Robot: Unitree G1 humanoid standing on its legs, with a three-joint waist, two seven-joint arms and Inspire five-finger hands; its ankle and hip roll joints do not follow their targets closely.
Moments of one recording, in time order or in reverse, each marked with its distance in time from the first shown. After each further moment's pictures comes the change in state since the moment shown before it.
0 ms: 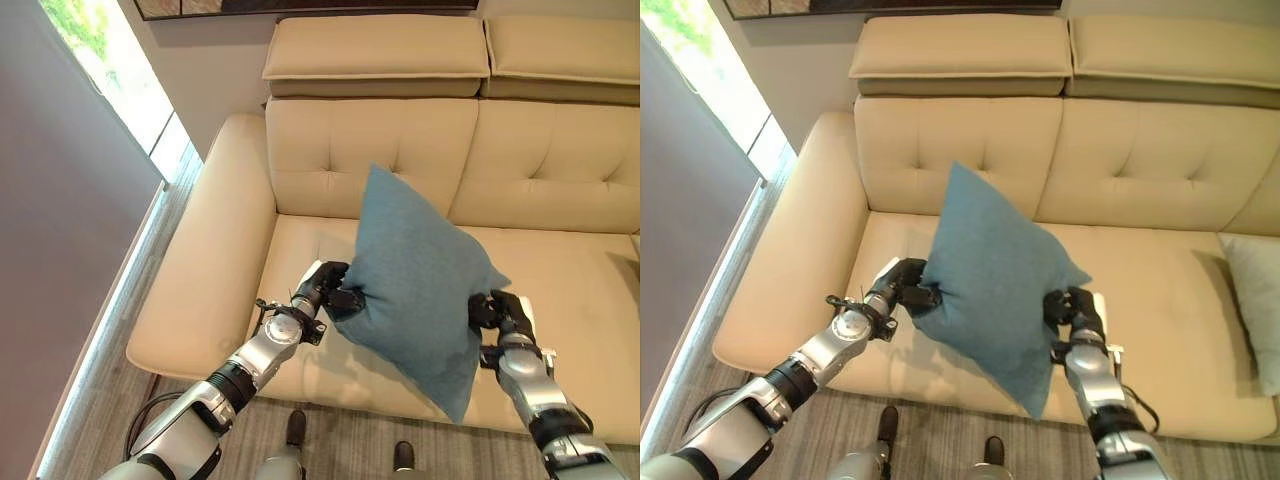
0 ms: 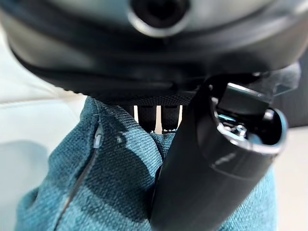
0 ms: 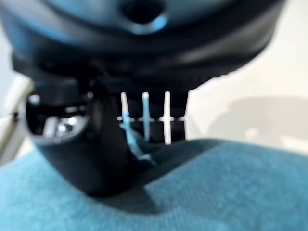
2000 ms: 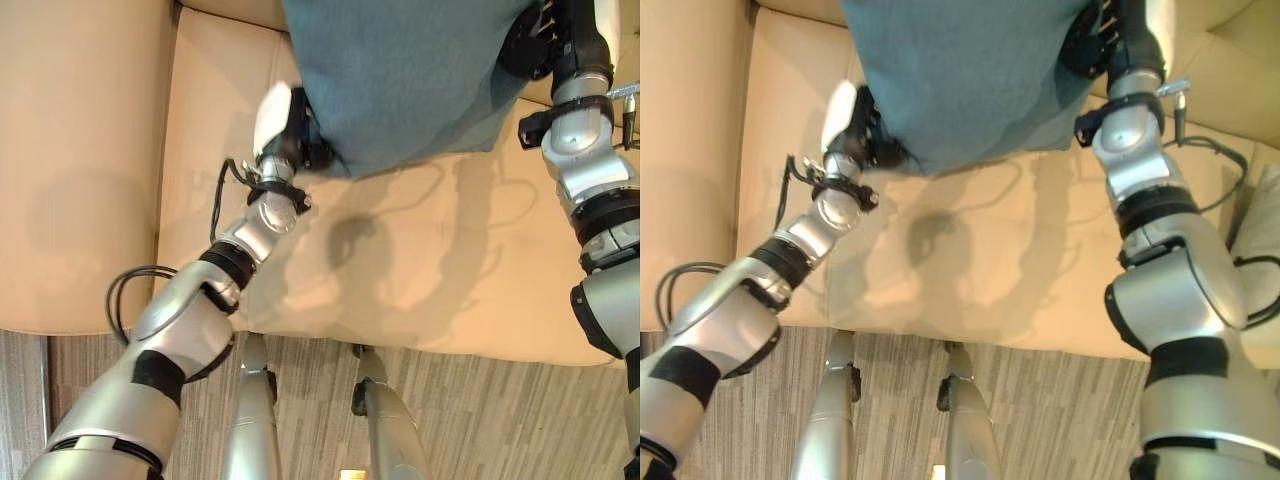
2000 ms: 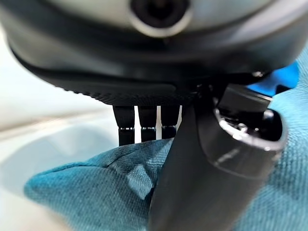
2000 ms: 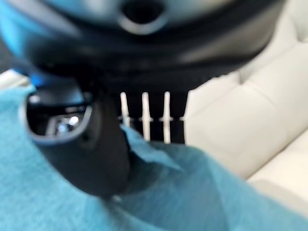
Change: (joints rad) left arm -0.636 -0.017 -0.128 0.541 0.321 -0.170 0.289; right arm -1.000 -0.183 0.491 0.467 -0.013 -0.230 -0.043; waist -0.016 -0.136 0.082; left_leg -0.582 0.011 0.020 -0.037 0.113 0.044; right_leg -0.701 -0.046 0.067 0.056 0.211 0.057
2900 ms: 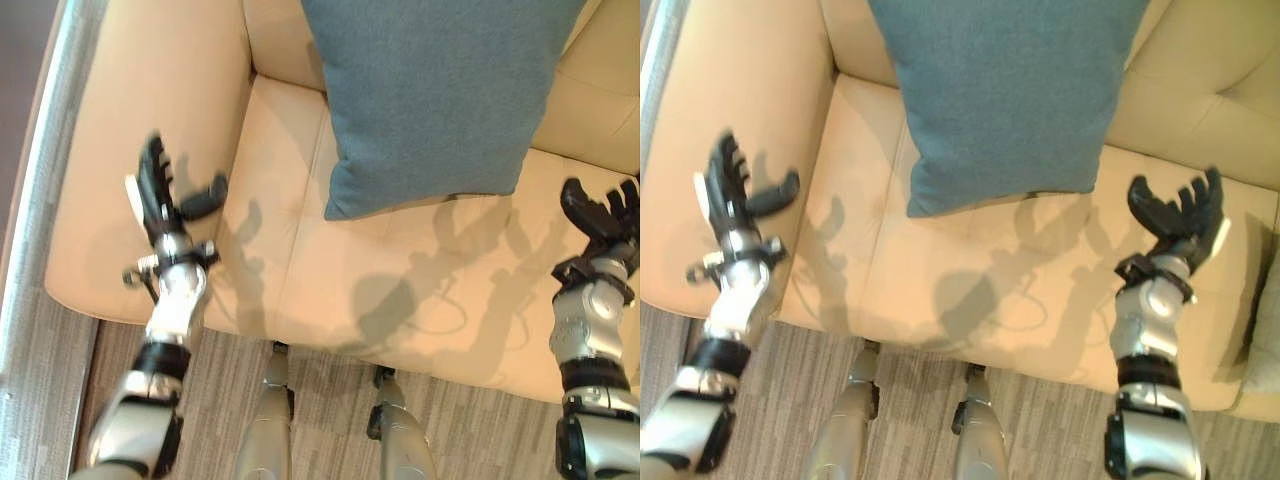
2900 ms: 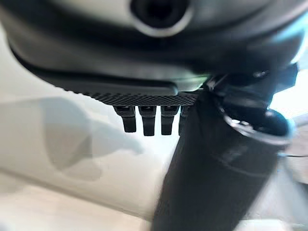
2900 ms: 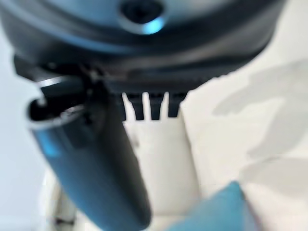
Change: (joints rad) left arm 0.926 0.117 0.780 -0.633 -0.189 -0.051 0.025; right arm 1.000 0.183 -0.964 -0.688 0.427 -0.117 0.021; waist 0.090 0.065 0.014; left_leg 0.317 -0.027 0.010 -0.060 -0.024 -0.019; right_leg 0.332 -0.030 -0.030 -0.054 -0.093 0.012
